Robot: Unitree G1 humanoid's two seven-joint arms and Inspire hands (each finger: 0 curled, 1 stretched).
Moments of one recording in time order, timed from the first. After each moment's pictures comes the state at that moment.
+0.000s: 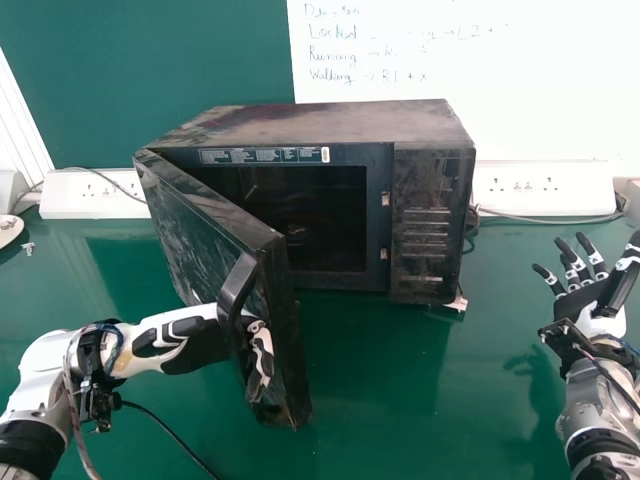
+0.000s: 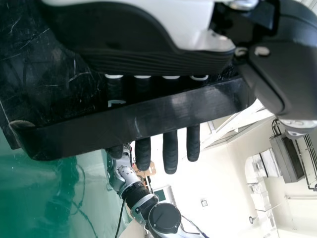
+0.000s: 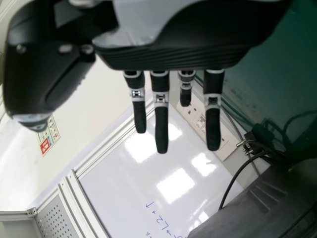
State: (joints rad) left arm -0.70 0.58 -0.11 0.81 -0.77 -0.43 -1.61; right arm -0.84 -0.40 -0.65 1.27 0.48 -0.42 0.35
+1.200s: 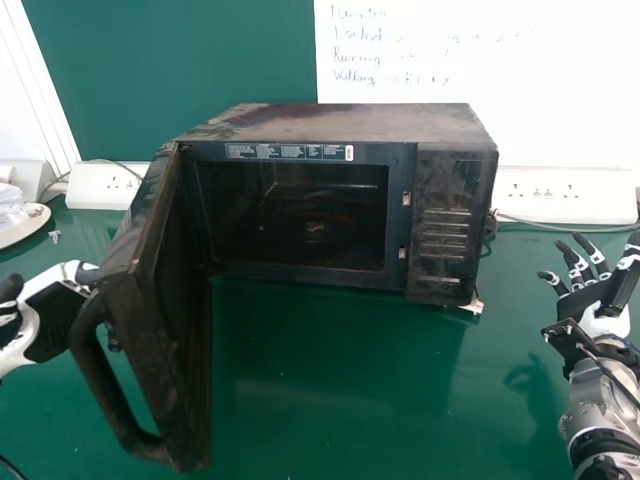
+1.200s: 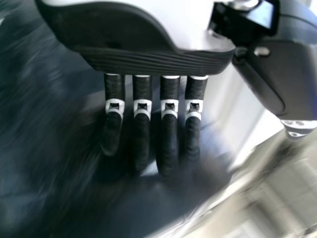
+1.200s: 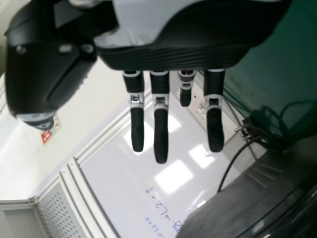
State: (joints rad) left arm -0.59 0.68 0.42 0.80 -1.00 -0.40 -1.61; right arm -0.84 -0.40 -0.66 1.27 0.48 -0.42 0.36
